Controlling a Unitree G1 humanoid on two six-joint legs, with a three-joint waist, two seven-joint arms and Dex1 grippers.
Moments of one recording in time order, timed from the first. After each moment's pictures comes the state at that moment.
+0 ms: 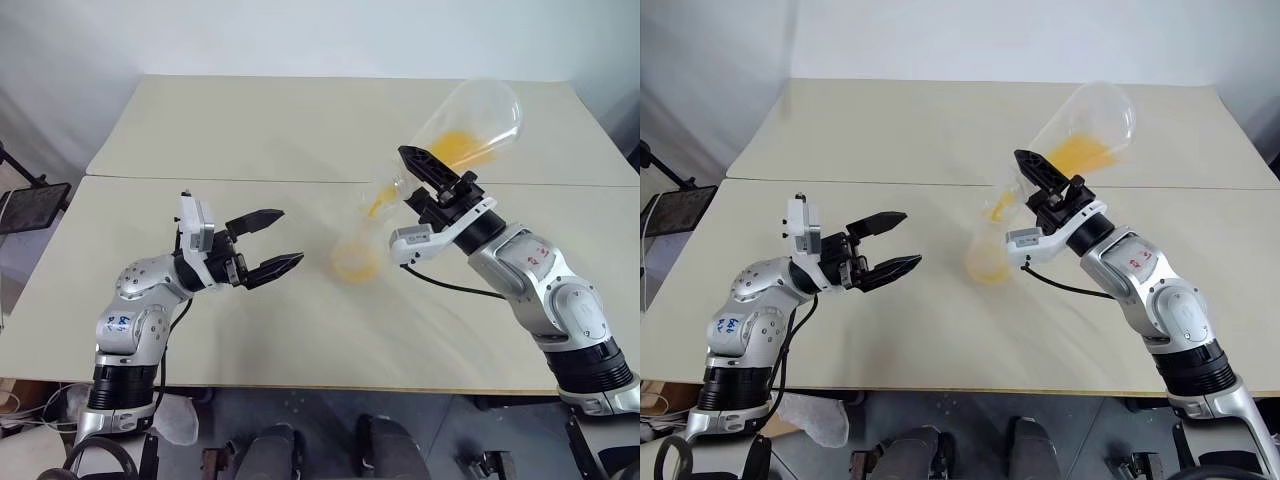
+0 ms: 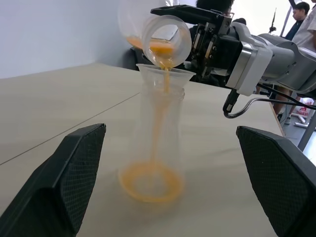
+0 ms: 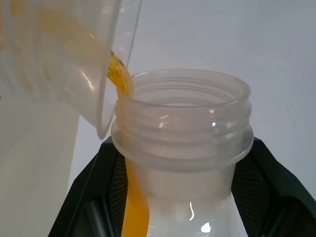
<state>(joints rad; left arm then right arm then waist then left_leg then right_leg) -0.41 0.46 0.13 -0.08 -0.59 0.30 -0.99 -0.55 -0.70 0.15 -0.16 -0.94 -0.30 0.14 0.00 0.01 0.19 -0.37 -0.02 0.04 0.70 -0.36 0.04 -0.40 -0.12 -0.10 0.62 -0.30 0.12</state>
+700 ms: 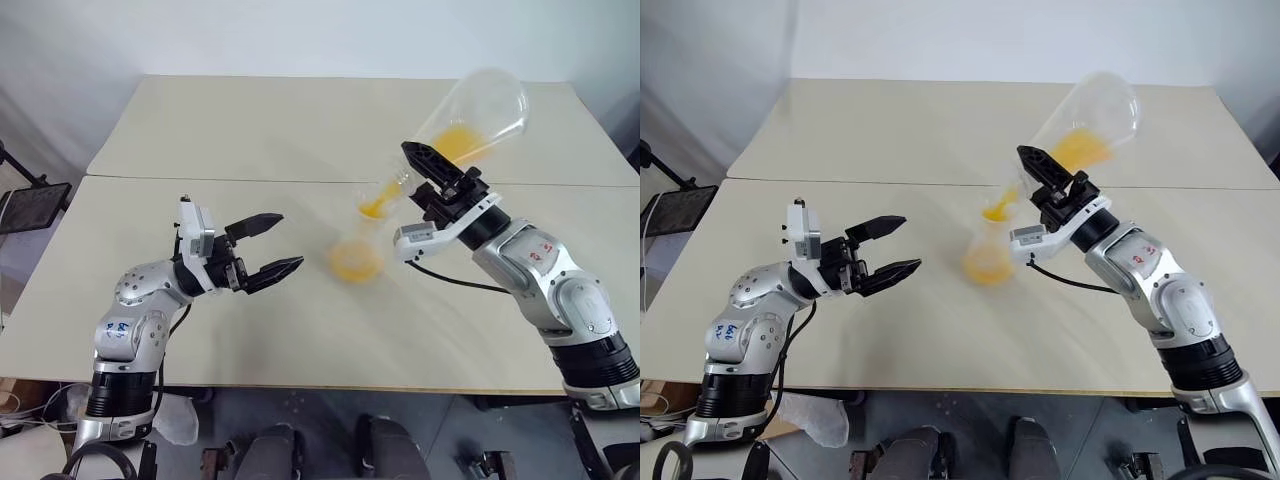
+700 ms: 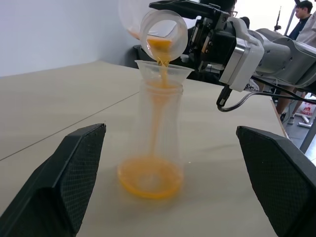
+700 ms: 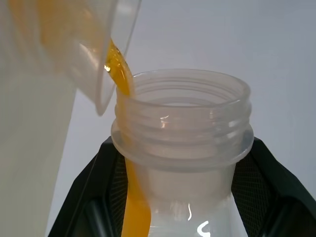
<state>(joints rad) -0.38 0.46 0.13 -0.11 -0.59 0.30 -0.97 -0.57 -0.74 0.15 -0.11 -0.97 -0.33 0.10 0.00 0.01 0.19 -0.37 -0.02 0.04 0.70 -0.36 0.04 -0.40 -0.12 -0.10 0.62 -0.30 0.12</state>
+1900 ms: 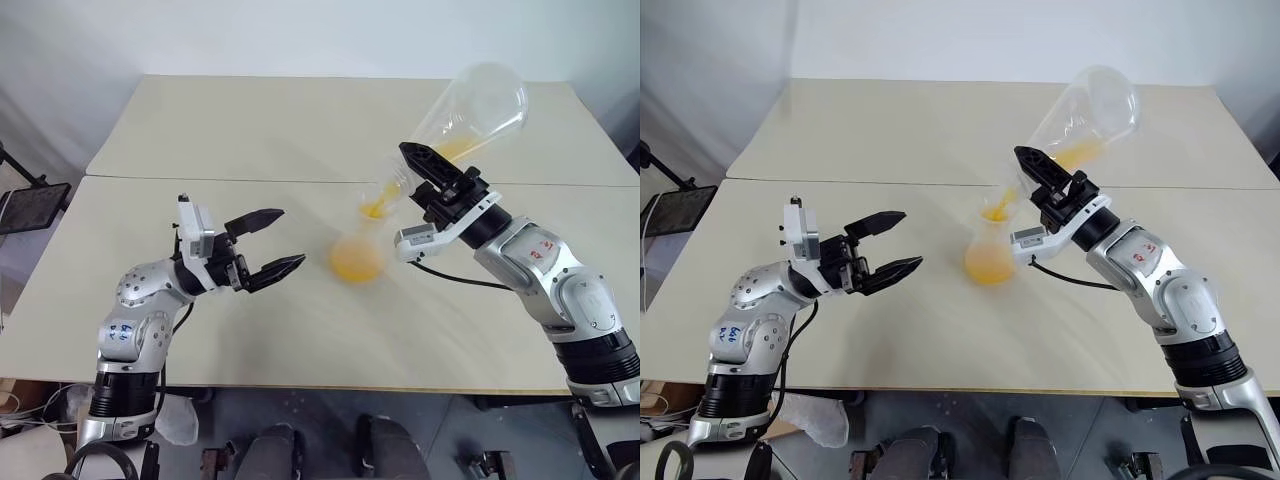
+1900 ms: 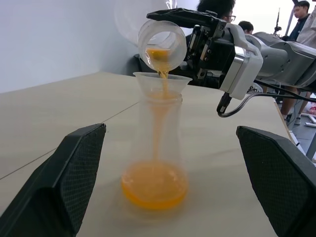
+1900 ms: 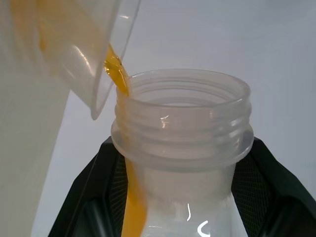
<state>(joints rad) -0.38 0.45 0.13 -0.11 -0.58 0.24 -0.97 -0.58 -0.74 0.15 -0.11 -1.00 -0.37 0.06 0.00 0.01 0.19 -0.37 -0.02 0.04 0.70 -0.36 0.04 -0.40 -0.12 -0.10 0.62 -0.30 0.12</state>
